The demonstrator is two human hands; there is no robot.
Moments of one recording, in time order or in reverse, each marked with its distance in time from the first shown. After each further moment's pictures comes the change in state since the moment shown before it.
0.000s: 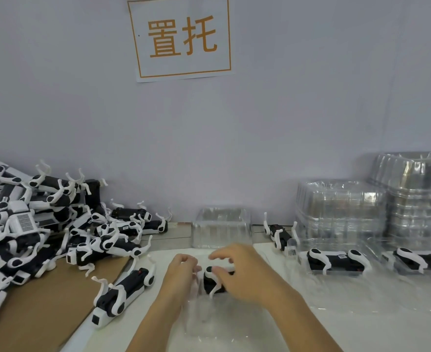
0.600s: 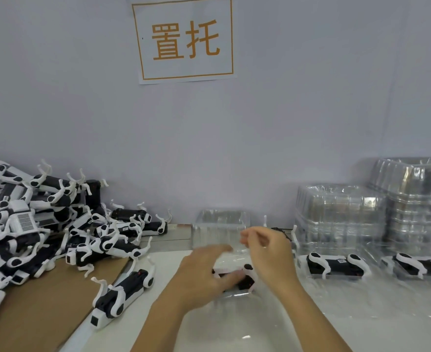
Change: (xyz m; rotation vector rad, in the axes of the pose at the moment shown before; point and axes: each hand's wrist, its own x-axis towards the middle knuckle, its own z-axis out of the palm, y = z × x) left_hand -0.030 0.032 0.009 0.850 -0.301 0.640; right_hand 0.010 0.021 -0.013 0.460 0.575 0.064
